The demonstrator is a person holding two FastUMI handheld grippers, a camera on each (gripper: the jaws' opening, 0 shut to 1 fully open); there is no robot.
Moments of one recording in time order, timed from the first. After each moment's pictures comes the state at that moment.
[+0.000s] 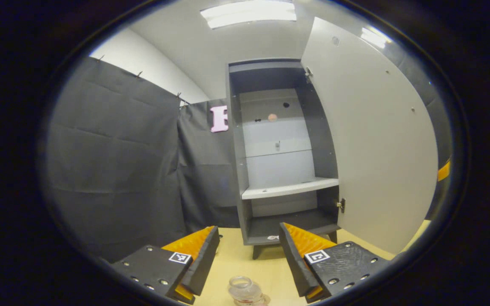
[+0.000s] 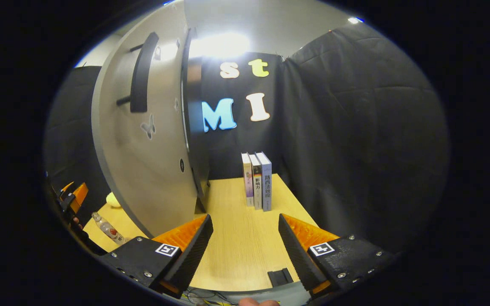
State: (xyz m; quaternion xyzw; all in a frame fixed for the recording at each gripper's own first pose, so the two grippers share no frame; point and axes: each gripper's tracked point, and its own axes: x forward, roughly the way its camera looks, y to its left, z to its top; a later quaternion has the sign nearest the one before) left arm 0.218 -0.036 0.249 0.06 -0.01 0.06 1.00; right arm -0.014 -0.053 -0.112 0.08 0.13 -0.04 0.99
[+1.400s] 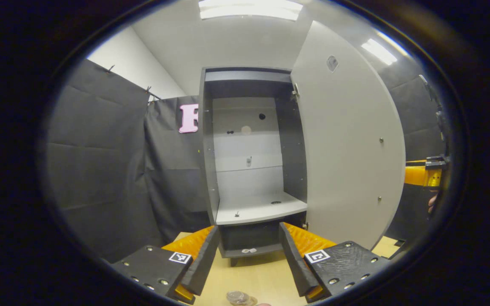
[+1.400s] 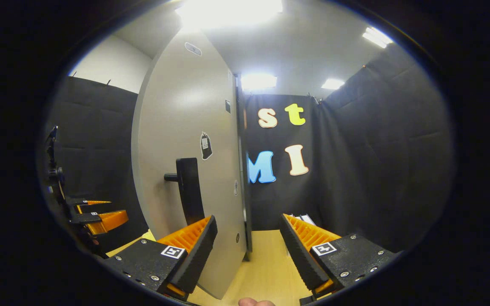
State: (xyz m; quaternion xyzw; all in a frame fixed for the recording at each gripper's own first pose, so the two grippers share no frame) left arm 0.240 -0.047 0.368 0.03 0.04 -0.05 1.00; right arm 0.004 0.077 0.066 0.05 -0.01 0.05 1.00
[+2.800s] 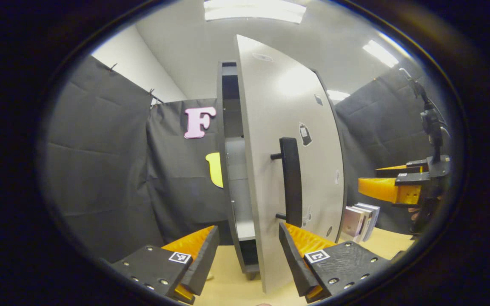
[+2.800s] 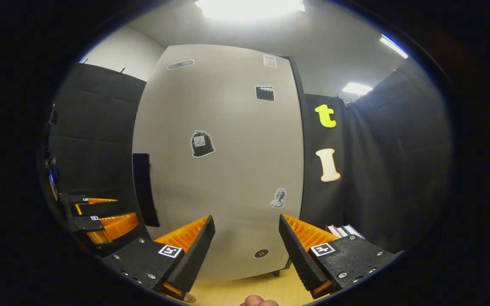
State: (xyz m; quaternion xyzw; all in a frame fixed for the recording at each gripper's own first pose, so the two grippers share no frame) left arm 0.319 0.019 0.370 0.03 0.00 -0.04 1.00; right arm 0.124 0.188 0.071 0.02 -0.01 0.08 1.00
